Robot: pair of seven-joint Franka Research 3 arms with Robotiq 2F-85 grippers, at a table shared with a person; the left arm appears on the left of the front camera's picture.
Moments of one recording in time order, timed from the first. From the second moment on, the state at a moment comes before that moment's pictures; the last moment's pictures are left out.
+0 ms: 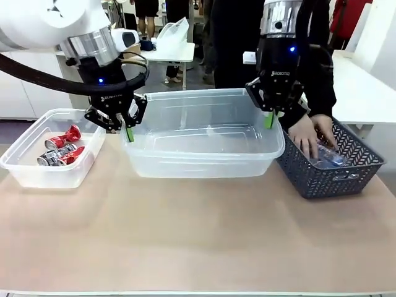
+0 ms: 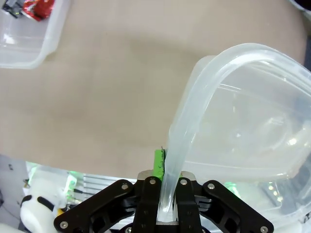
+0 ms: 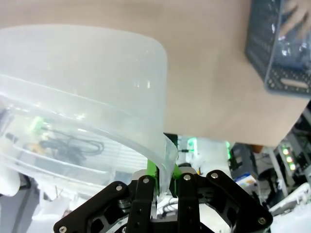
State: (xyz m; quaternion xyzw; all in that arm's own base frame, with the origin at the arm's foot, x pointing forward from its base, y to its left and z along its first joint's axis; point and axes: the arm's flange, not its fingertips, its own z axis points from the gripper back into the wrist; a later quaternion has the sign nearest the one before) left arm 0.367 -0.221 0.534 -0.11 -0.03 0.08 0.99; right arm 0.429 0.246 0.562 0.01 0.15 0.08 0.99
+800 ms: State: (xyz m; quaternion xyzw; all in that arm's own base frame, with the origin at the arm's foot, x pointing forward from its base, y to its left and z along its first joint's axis) left arm 0.363 -0.225 0.533 -0.11 -0.02 0.07 0.99; right arm 0.432 0.244 0.557 0.01 0.15 0.07 0.99
